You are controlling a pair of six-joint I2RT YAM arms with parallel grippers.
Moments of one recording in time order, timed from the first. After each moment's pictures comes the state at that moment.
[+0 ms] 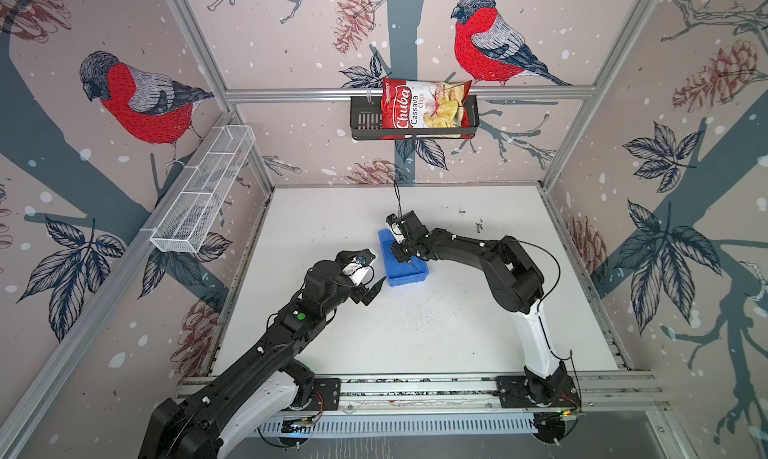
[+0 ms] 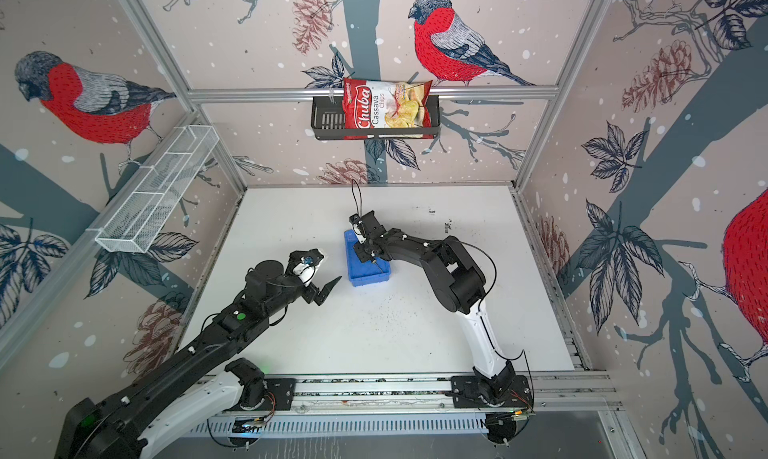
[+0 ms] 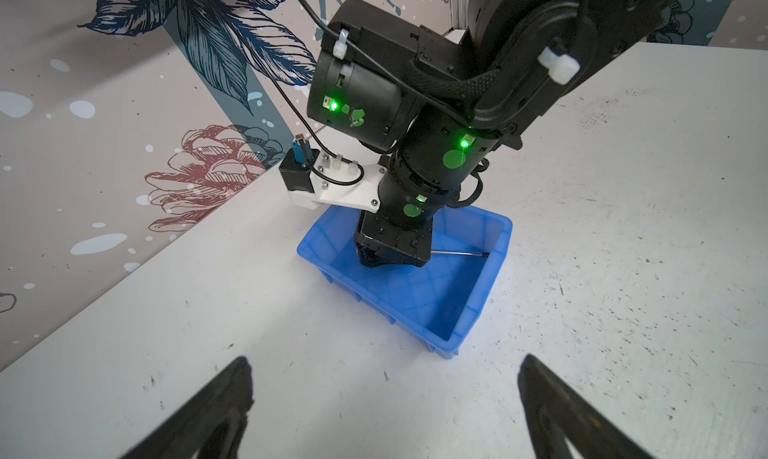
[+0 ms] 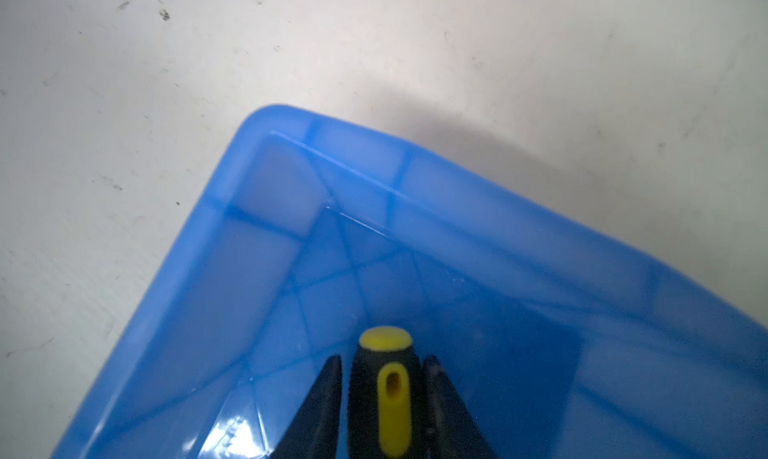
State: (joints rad) left arm -0.54 0.85 0.49 0.00 0.14 0.32; right arm 0.76 2.20 1.56 -0.26 0.01 0.03
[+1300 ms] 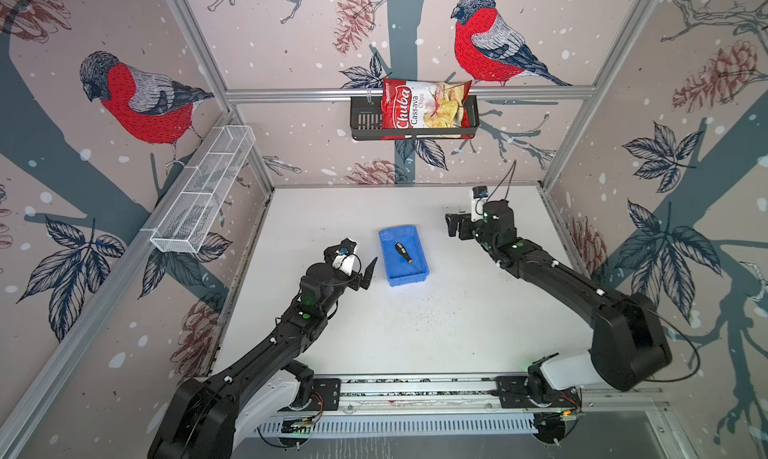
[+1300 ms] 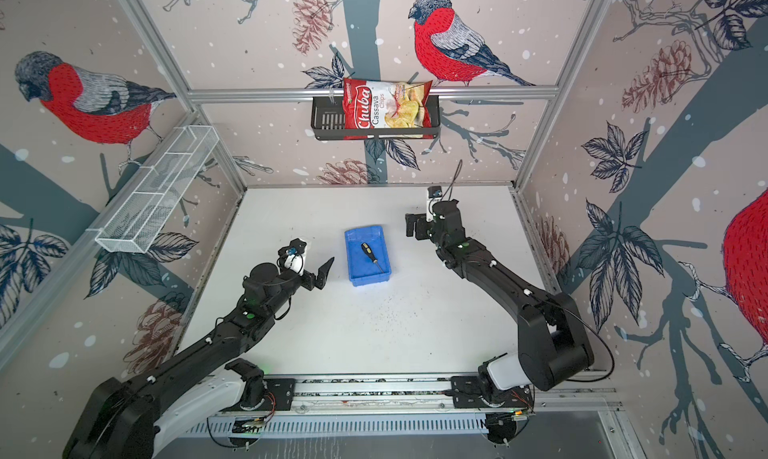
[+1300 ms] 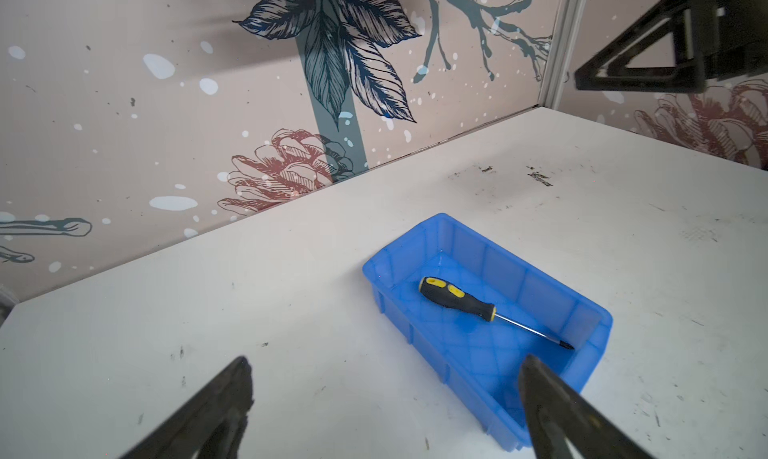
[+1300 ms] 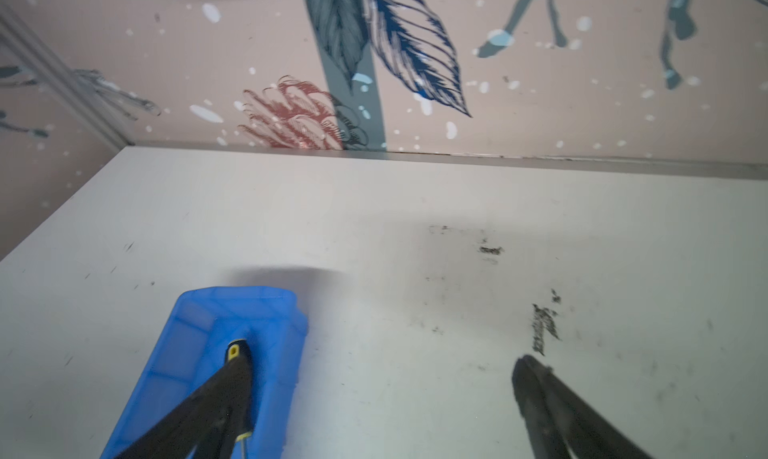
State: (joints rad) left arm -0.43 0.96 0.36 0.43 0.02 0.11; right arm 0.43 1.41 0.93 0.06 0.07 0.17
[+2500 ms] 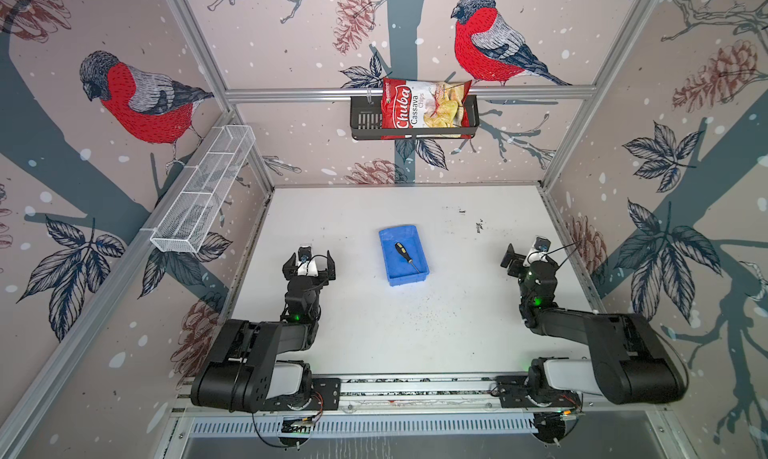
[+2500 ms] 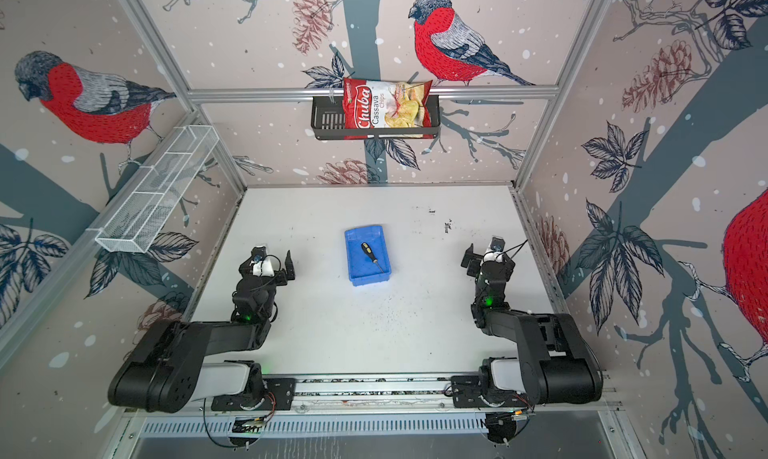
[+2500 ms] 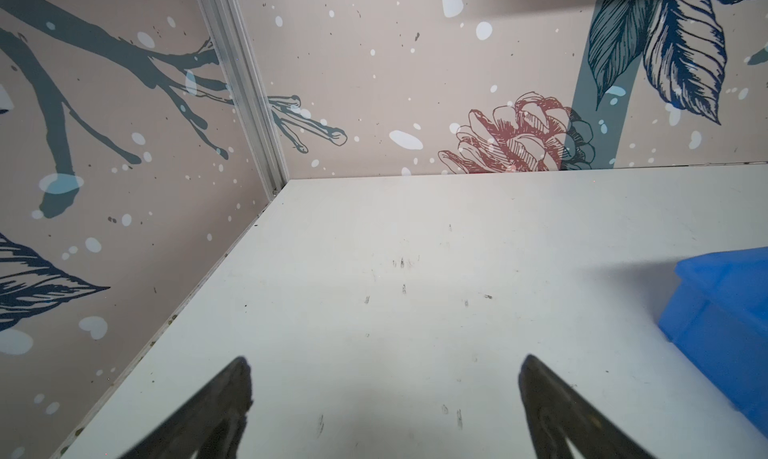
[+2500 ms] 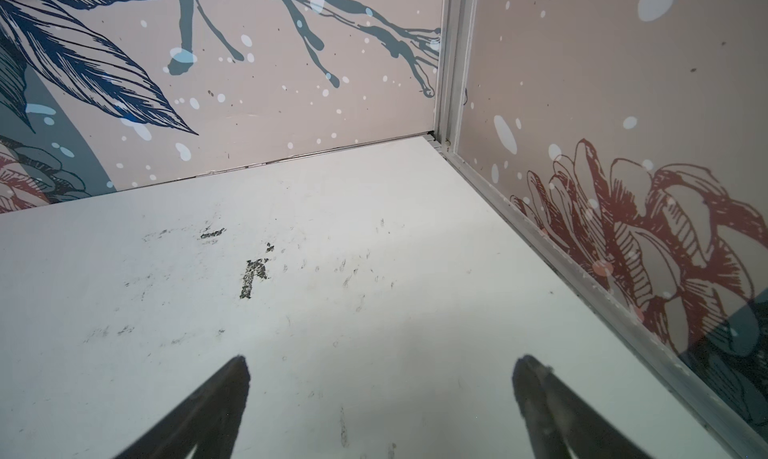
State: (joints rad) left arm -0.11 1.35 0.13 1.13 -0.23 0.05; right arm 0.09 1.36 0.23 0.92 0.30 0.07
